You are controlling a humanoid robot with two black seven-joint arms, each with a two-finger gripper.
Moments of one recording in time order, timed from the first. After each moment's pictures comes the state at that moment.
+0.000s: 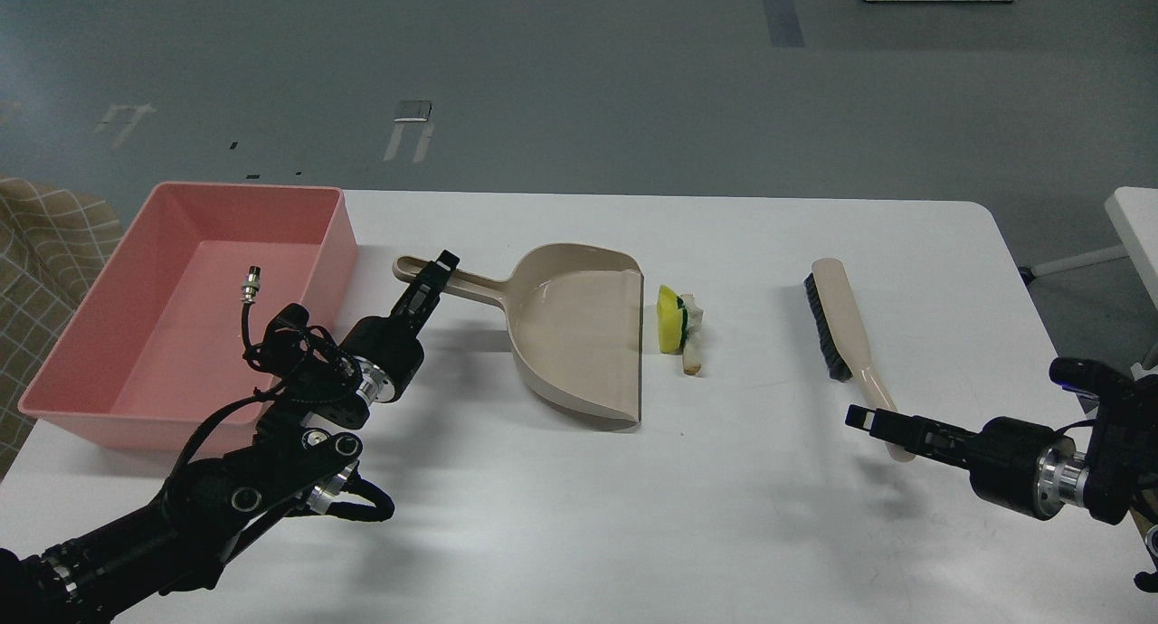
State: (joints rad) left arm -0.42 0.35 -0.57 -1.10 1.00 0.41 -0.27; right arm 0.52 -0.94 0.29 1.44 -1.24 0.14 0.24
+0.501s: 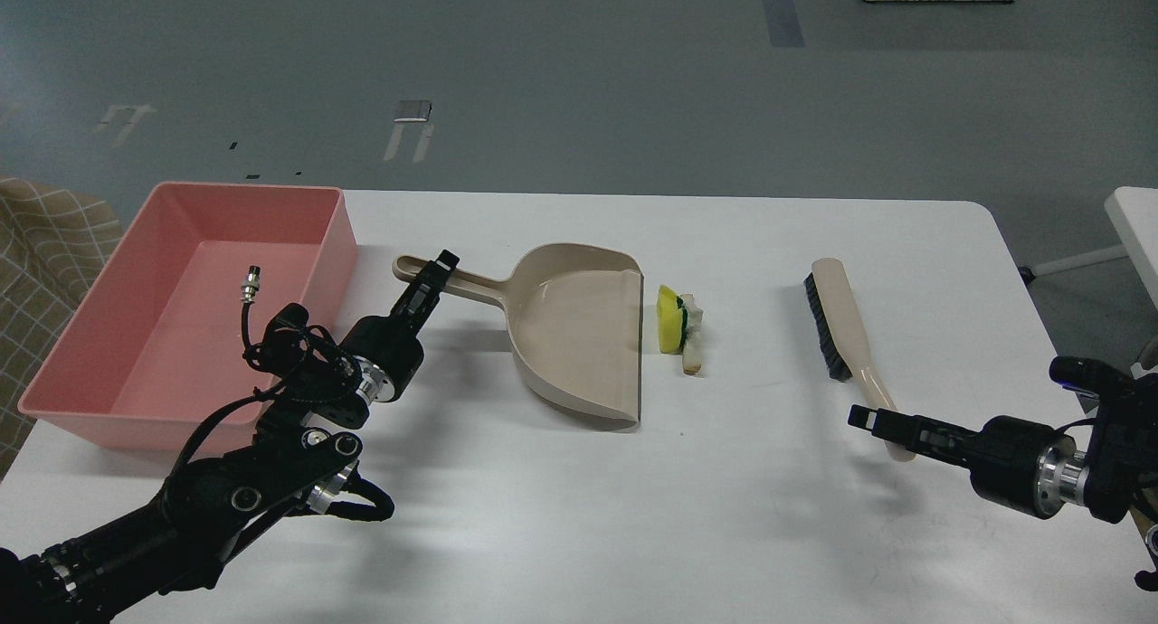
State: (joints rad) left arm -0.42 0.35 -0.57 -1.10 1.00 0.42 -0.27; right arm 0.53 -0.94 0.29 1.44 -1.24 0.14 0.24
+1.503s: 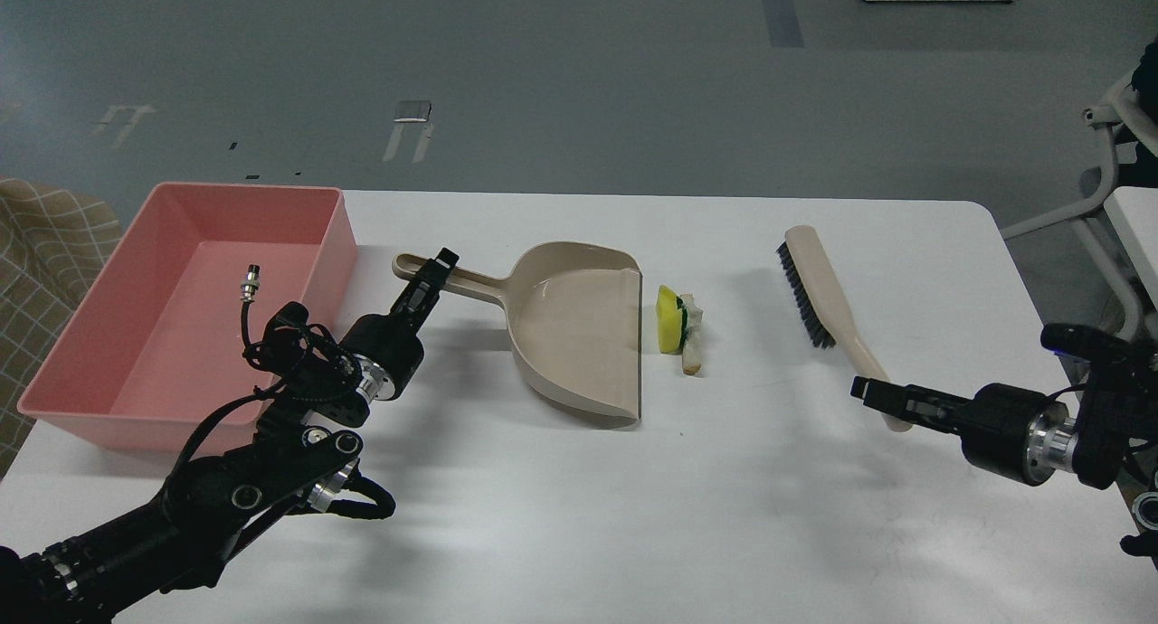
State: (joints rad) left arm -0.42 0.35 -0.57 -1.10 1.00 0.42 -0.27; right arm 0.61 -0.89 0.24 1.44 -1.27 0.14 0.19
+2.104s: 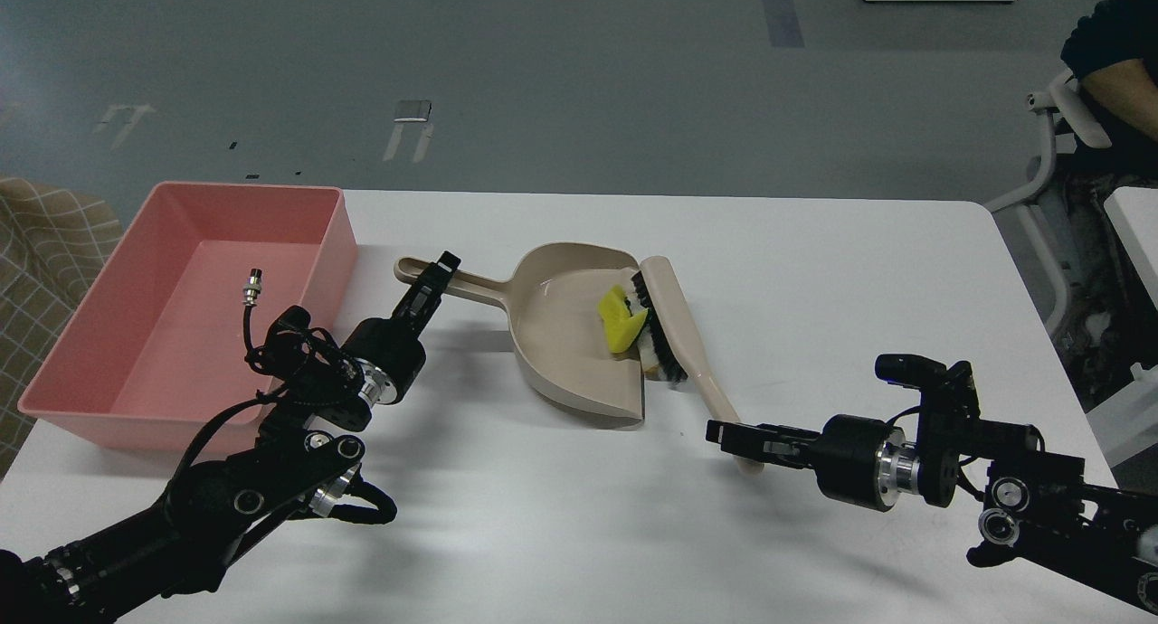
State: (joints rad) left arm -0.41 0.34 -0.56 -1.10 1.00 0.42 -0.27; right arm 0.68 -0.63 0.17 1.44 -1.27 0.14 0.19
